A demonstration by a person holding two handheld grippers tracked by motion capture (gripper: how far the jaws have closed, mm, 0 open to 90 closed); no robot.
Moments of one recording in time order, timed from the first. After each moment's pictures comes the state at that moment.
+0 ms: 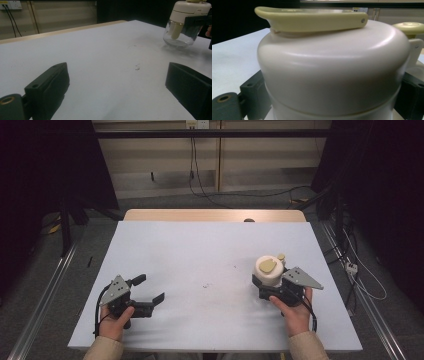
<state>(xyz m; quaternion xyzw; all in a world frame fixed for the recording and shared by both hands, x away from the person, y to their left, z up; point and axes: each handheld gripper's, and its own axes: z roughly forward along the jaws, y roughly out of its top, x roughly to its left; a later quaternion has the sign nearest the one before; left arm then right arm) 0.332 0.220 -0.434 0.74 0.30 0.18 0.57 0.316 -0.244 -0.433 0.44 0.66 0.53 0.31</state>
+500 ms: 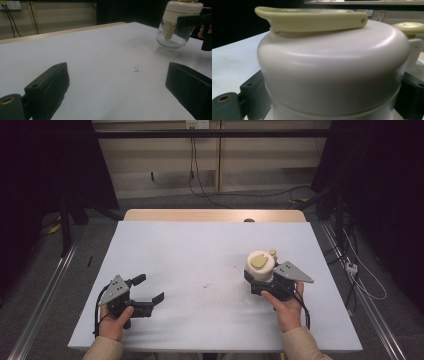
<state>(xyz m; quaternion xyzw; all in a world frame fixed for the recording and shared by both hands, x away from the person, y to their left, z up) 0.332 0.221 -0.433 0.73 0.30 0.18 0.58 0.331 -0.225 -0.427 0.43 0.66 0.53 0.31</state>
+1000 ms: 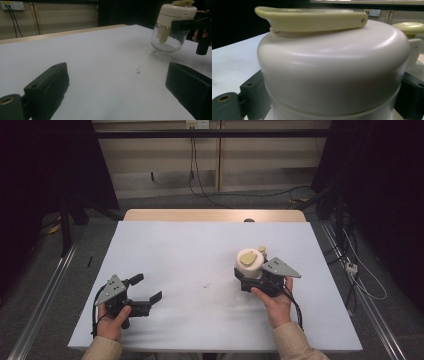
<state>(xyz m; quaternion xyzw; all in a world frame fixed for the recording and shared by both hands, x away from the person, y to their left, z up) 0.332 0.227 -0.433 0.73 0.31 0.18 0.59 0.345 -0.201 -0.427 0.42 0.67 0.54 0.30</state>
